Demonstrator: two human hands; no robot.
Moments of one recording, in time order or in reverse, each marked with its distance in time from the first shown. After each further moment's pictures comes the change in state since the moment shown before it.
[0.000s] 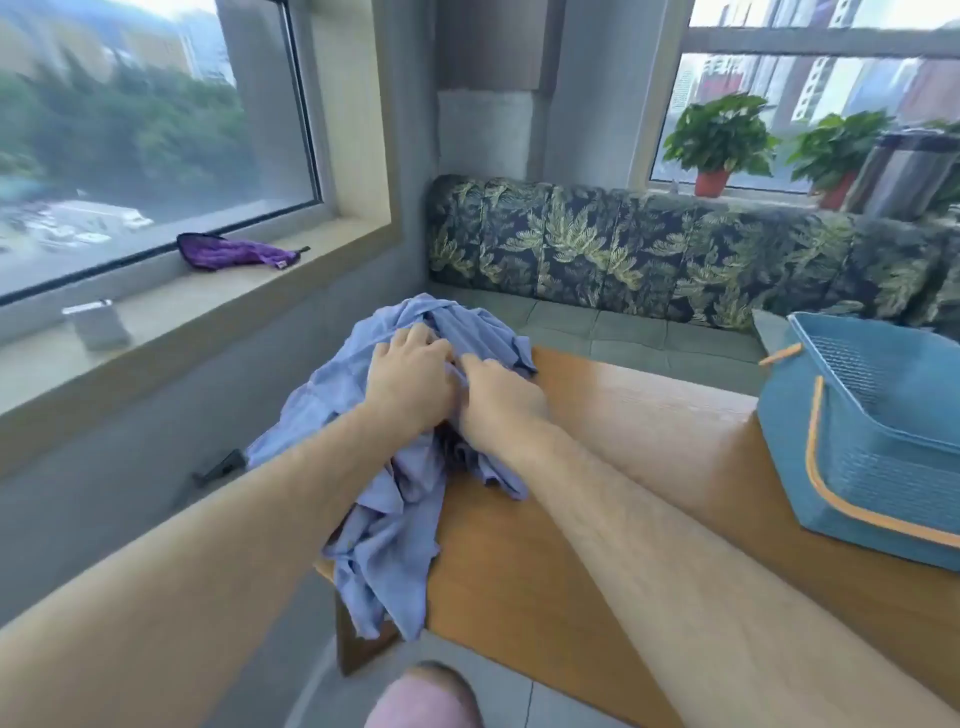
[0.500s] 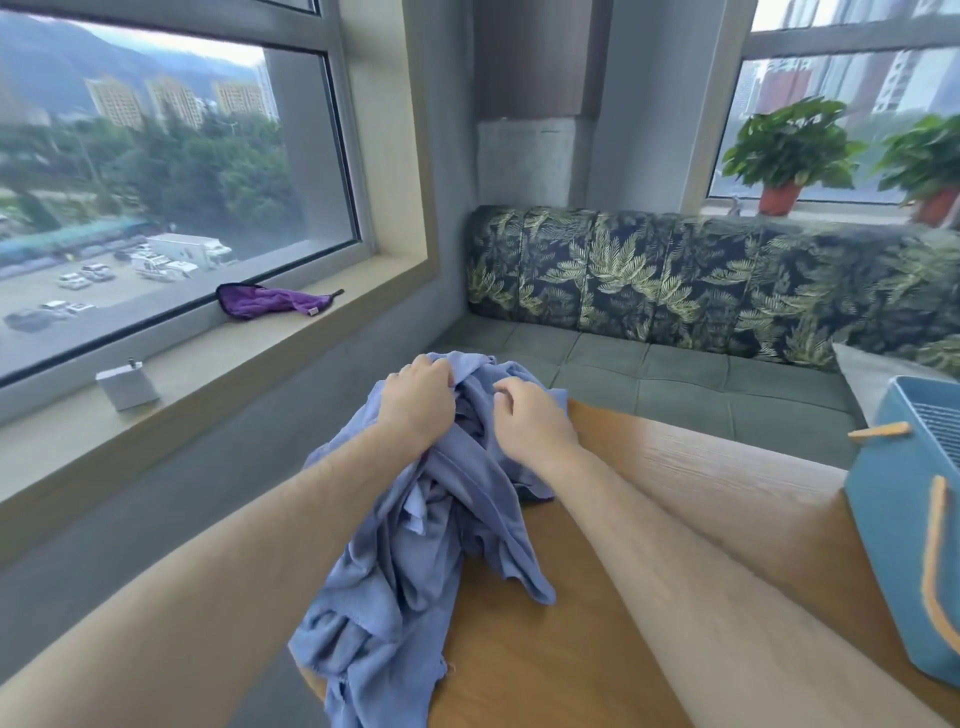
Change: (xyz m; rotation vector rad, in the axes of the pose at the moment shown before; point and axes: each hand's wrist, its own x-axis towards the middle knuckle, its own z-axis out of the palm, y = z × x) left_hand 0.101 -0.026 0.022 -0.014 -0.100 -0.146; right_hand 0.114 0.052 0.007 0.363 0.059 0.073
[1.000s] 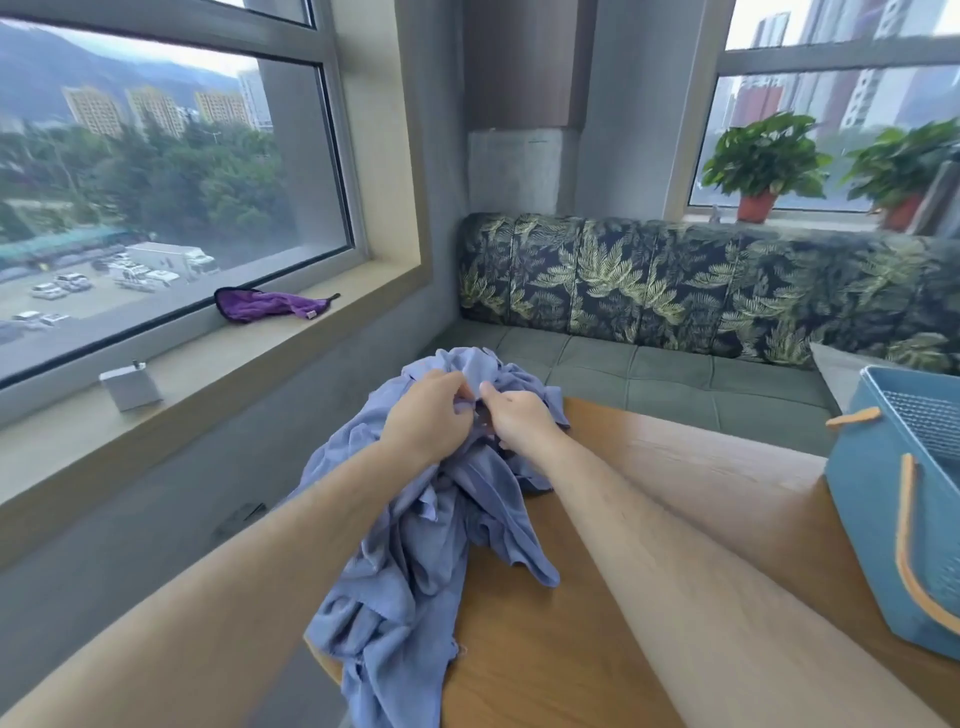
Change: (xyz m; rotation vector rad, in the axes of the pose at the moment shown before) left_hand -0.045 0.004 -0.010 -0.348 0.005 0.057; right_hand -0.010 -0.018 0.010 0.488 -0.133 0.316
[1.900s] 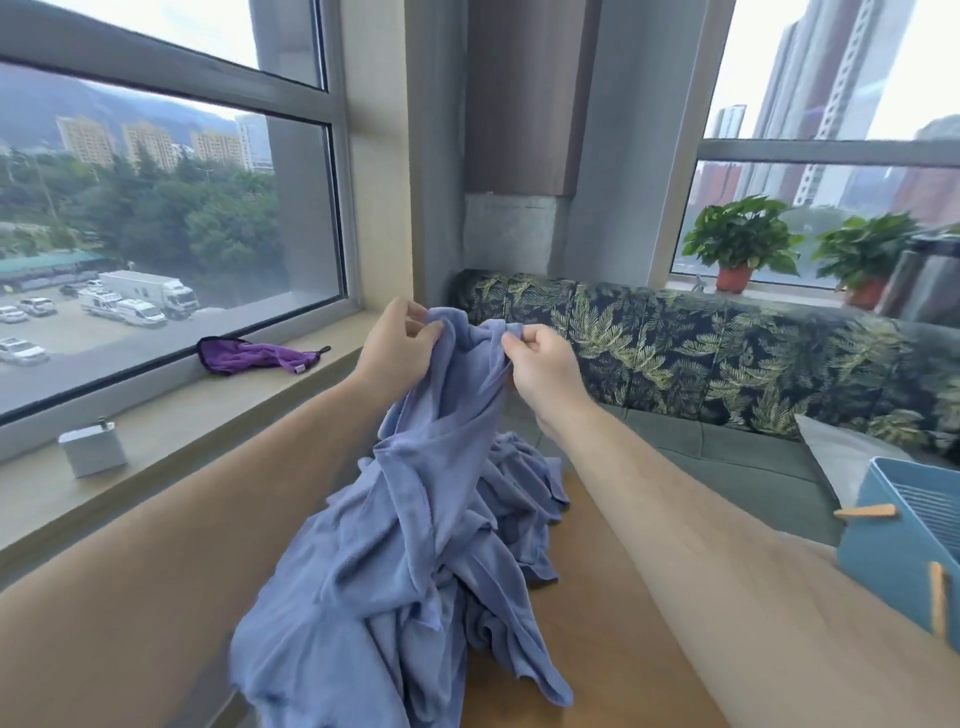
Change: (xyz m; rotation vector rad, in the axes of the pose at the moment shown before) left_hand 0.119 -0.008 -0.100 -0.511 0.237 -0.120; right_hand 0.049 -0.116 -0.040 0.175 0.297 -0.359
